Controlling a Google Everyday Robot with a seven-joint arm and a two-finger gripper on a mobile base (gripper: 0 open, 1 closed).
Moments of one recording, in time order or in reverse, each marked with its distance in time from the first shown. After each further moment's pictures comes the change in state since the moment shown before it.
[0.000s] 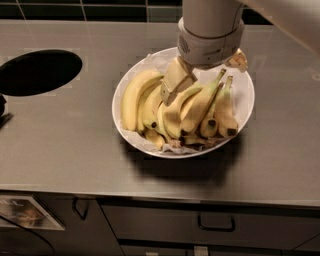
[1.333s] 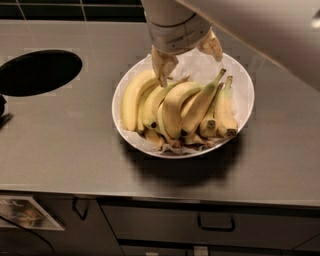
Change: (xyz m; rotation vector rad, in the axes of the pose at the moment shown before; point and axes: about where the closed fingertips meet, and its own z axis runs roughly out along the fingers) arm -0.039 0.014 -0.025 0.190 -0.064 0.097
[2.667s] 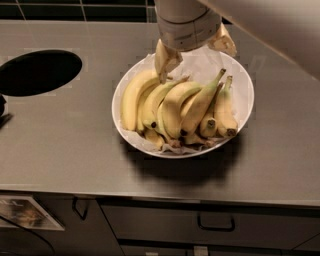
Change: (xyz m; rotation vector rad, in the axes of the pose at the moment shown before) arm -0.002 -0.012 0.002 -0.010 -0.019 0.072
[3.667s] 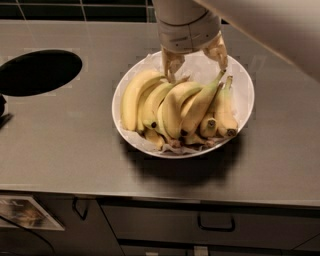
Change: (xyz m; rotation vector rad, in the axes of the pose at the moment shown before) arm 0.010 0.000 0.001 0.011 0.037 0.131
